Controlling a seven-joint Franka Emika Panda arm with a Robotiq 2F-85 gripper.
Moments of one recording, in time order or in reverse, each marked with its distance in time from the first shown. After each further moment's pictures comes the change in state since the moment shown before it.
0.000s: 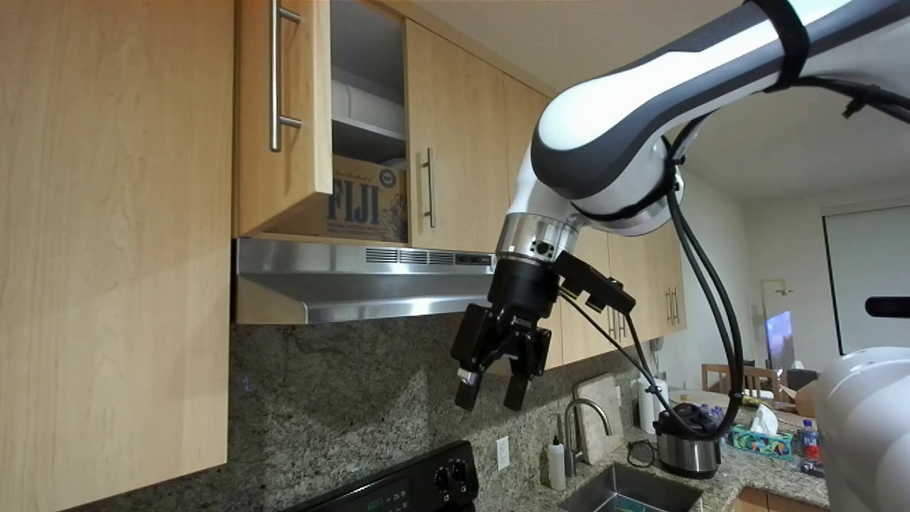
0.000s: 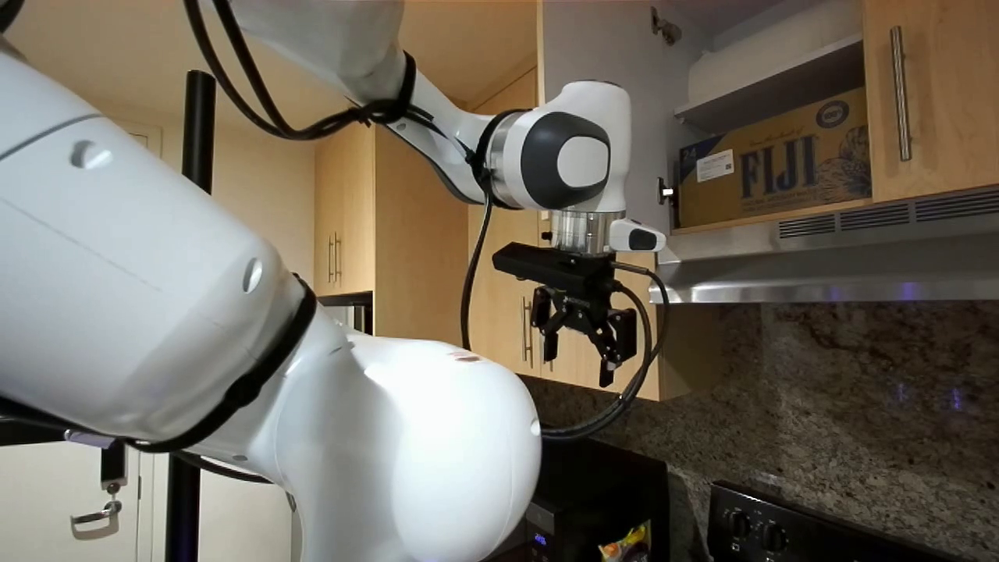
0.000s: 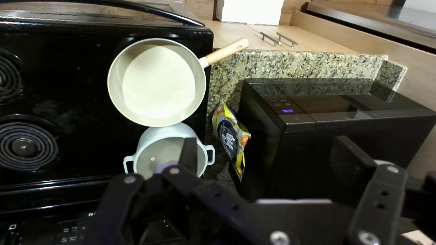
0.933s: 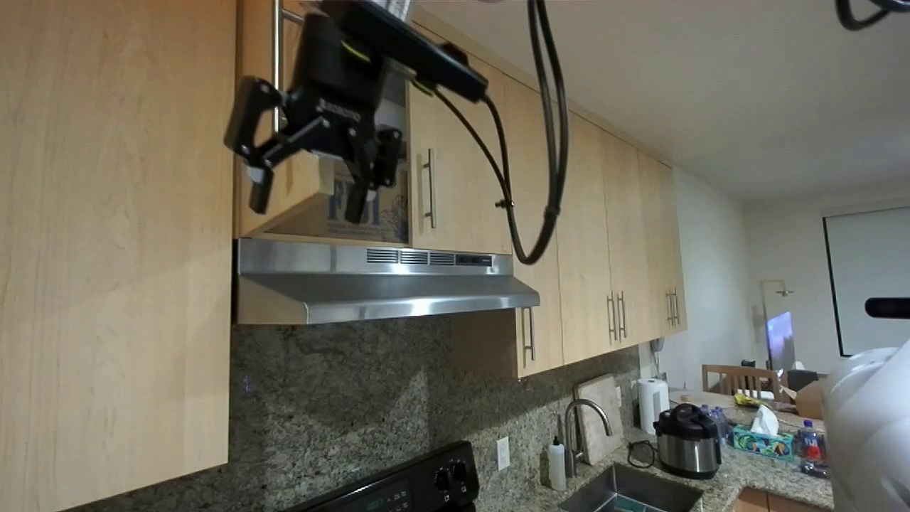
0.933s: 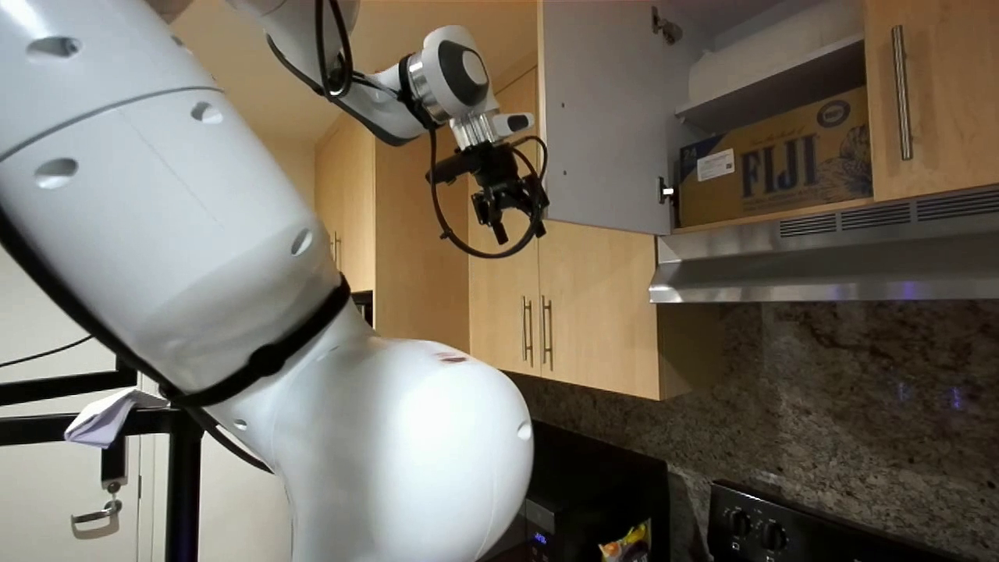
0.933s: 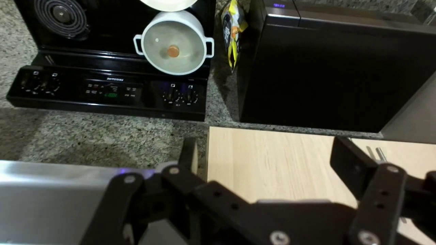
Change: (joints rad) arm -0.086 0.277 0.492 0.693 -0.204 -0.119 0.468
